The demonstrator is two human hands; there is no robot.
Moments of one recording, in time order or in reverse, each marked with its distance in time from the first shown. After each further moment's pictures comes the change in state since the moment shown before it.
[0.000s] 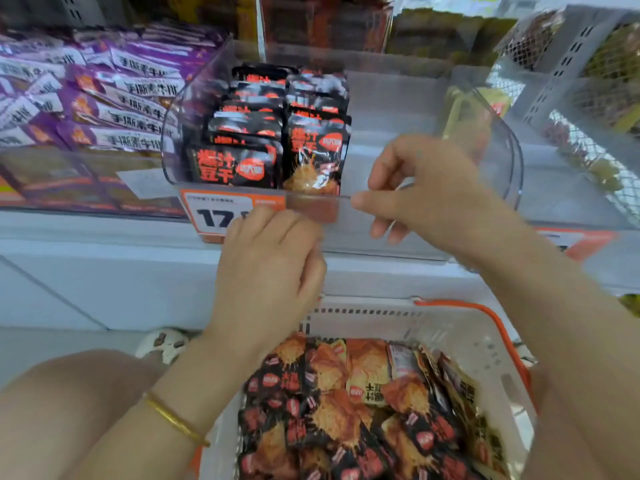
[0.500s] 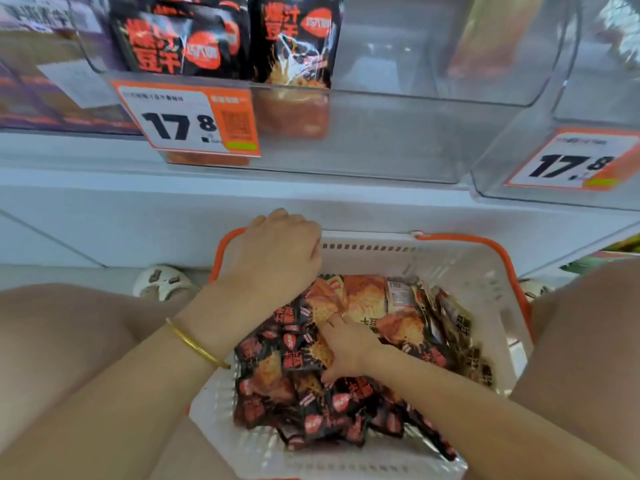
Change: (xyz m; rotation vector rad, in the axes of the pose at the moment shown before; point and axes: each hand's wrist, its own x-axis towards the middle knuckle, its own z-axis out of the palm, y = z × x) left_hand -0.041 0.001 0.068 0.147 -0.725 -0.125; right_hand -0.117 0.259 0.161 -0.892 -0.997 0.177
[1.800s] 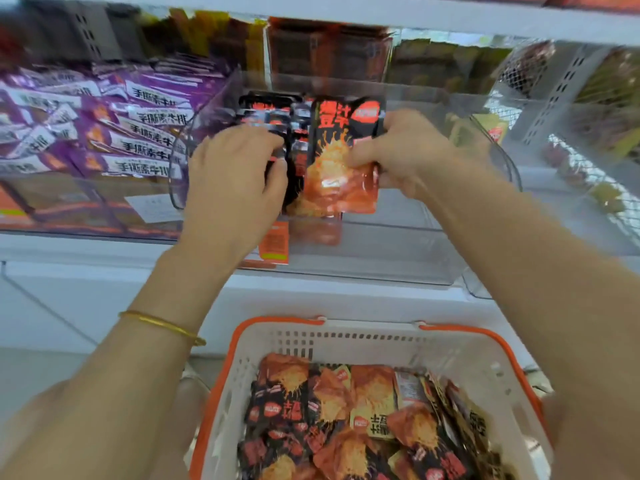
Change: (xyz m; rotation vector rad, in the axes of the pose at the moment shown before) left_hand 0.046 -0.057 -0.136 -0.160 0.674 -0.084; right_hand -0.125 0.000 -0.350 1.200 0.941 -0.084
